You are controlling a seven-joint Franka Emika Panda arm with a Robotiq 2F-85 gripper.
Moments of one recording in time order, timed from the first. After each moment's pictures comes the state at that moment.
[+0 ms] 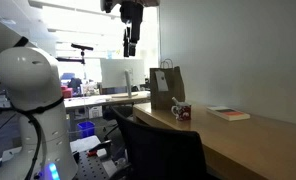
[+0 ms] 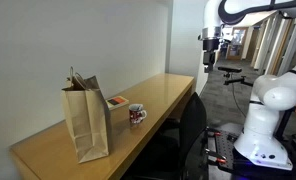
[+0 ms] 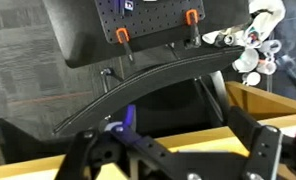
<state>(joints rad) -0.13 -0.86 -0.15 -2.51 -0.02 1.56 0.03</state>
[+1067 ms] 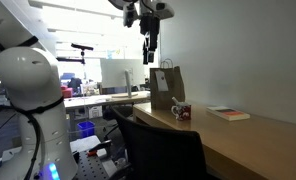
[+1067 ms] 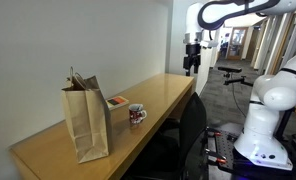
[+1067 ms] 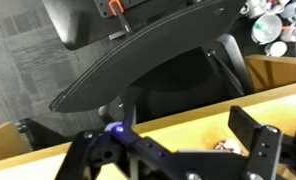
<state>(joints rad) -0.13 -0.59 -0.06 -2.41 -0.02 1.75 0.22</state>
